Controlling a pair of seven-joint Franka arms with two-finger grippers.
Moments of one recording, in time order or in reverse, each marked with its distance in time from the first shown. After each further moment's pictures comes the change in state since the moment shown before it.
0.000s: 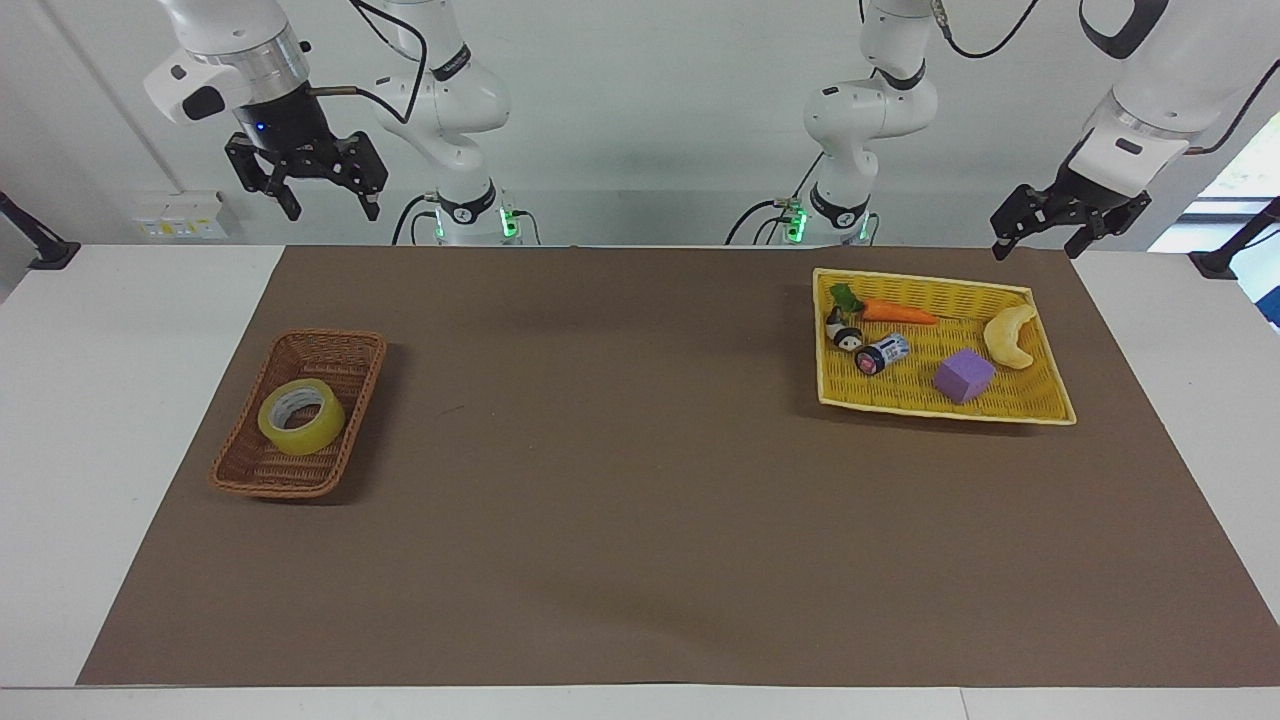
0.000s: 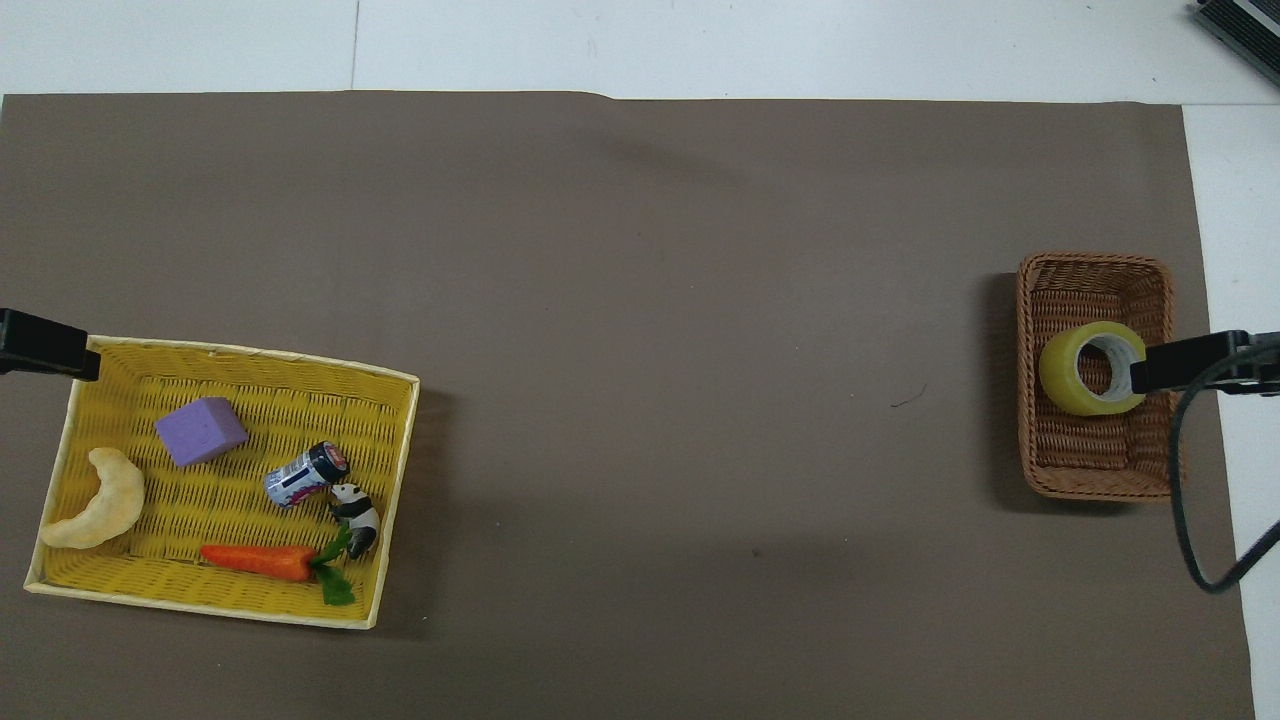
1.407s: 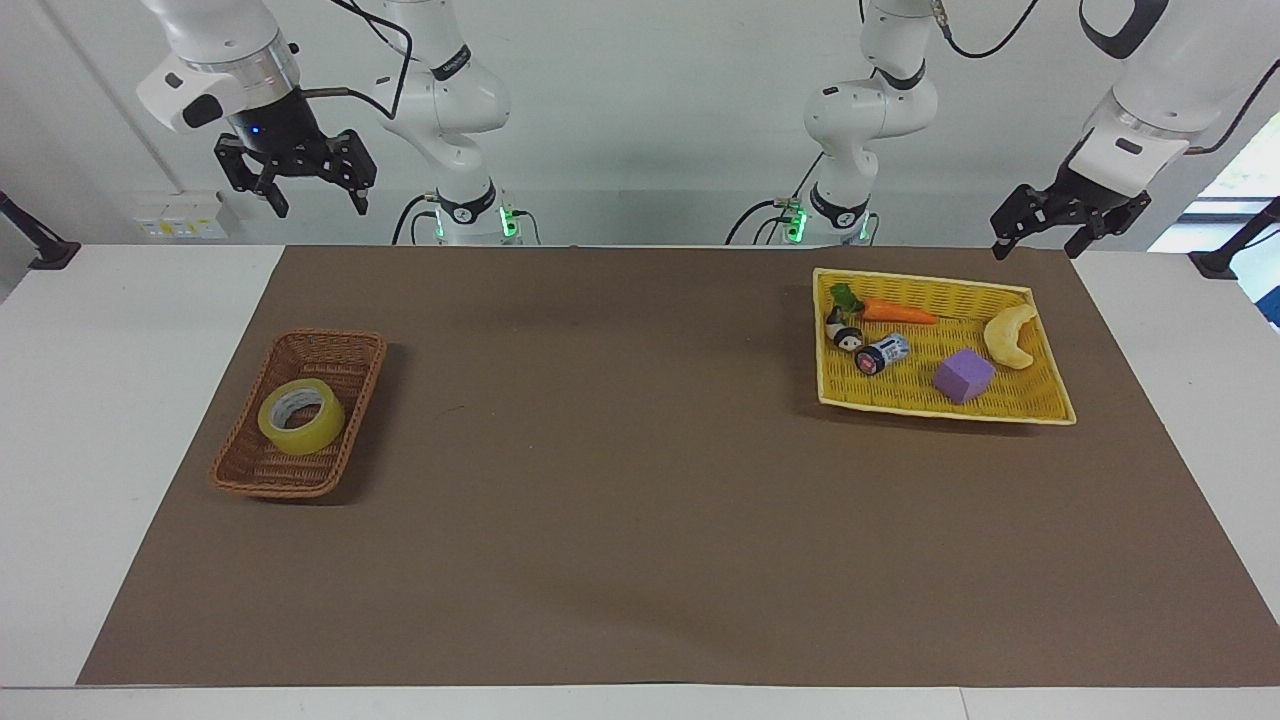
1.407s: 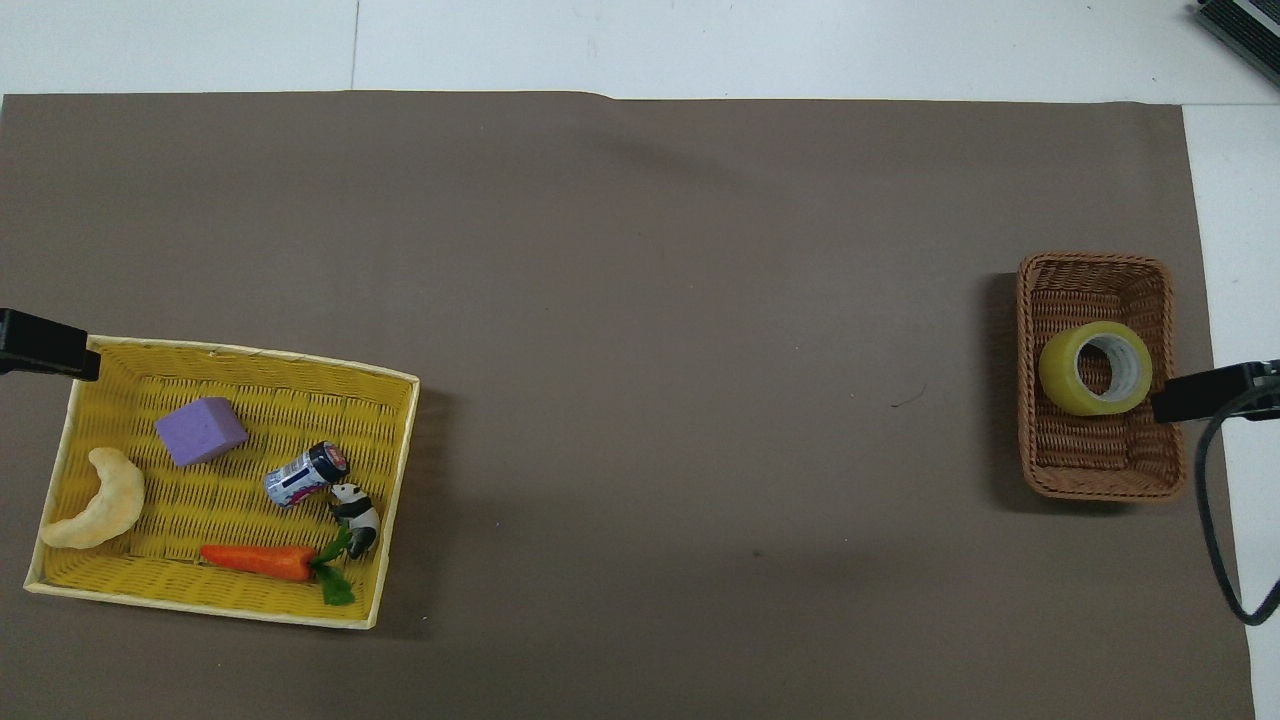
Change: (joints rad) left arm 0.000 0.000 0.000 0.000 0.000 0.000 0.000; right arm -0.017 -0.004 -0.004 -0.019 -0.036 -0.040 -0.112
